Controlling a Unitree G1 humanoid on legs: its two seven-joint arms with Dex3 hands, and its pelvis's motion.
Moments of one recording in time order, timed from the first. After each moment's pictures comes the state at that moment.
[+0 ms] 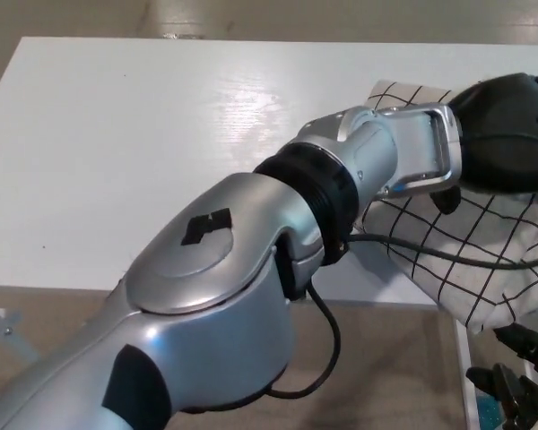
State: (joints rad) left_arm -1.50 -0.14 -1.01 1.30 1.22 -0.41 0.36; right_arm 0.16 -0.11 -0.22 0.27 0.17 -0.22 0.19
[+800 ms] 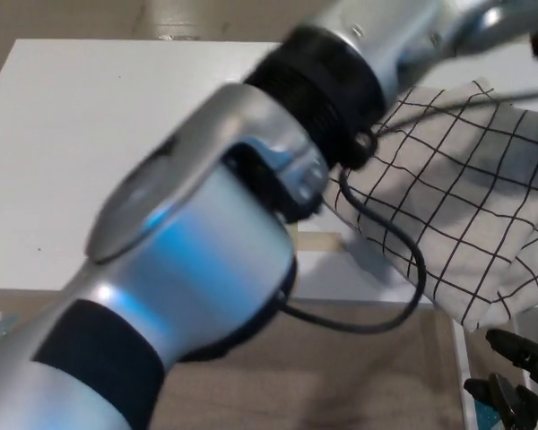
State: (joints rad) left_arm -1.66 -0.05 -0.54 1.01 0.96 -0.40 0.03; right_arm 0.17 -0.13 -0.20 0.29 0.15 -0.22 0.19
